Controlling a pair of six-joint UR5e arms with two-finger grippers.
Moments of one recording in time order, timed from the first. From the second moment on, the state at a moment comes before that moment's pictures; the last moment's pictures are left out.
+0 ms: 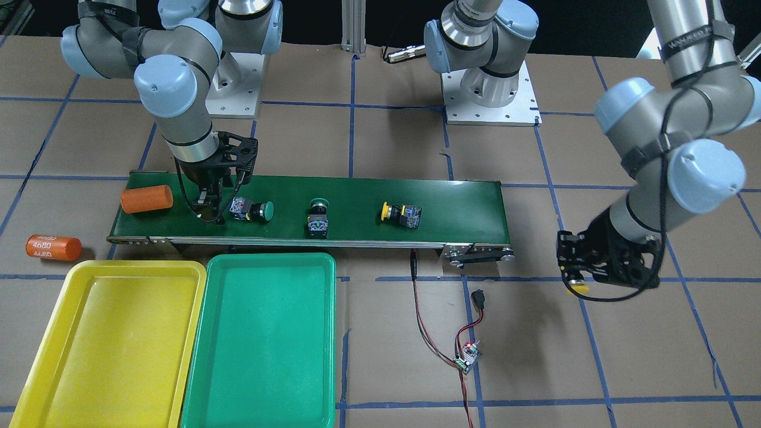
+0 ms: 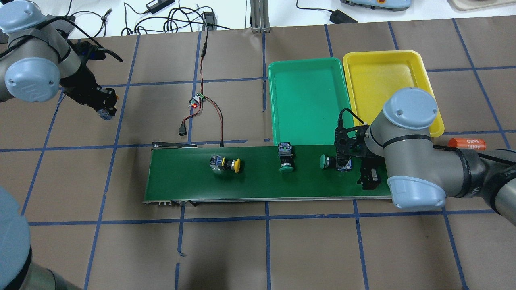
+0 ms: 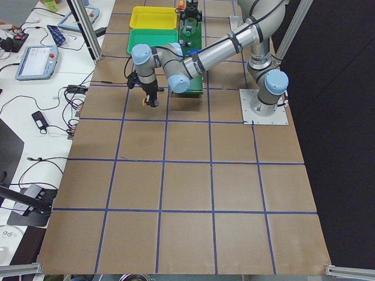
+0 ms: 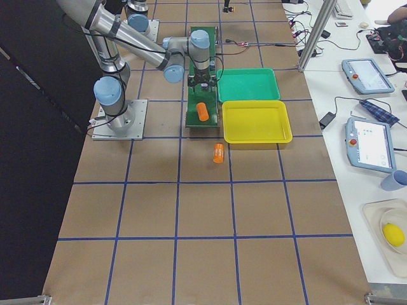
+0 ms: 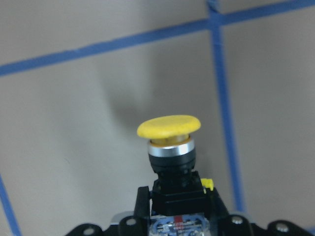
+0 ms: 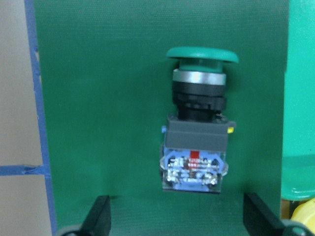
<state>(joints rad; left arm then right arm) -1.32 -1.81 -1.79 -1.19 1.56 0.37 1.54 -1.54 2.24 -2.31 -1.56 -1.56</state>
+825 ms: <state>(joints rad) -1.54 -1.65 -2.05 -1.15 1.53 0.12 1.54 -1.54 2.24 -2.31 -1.56 -1.56</state>
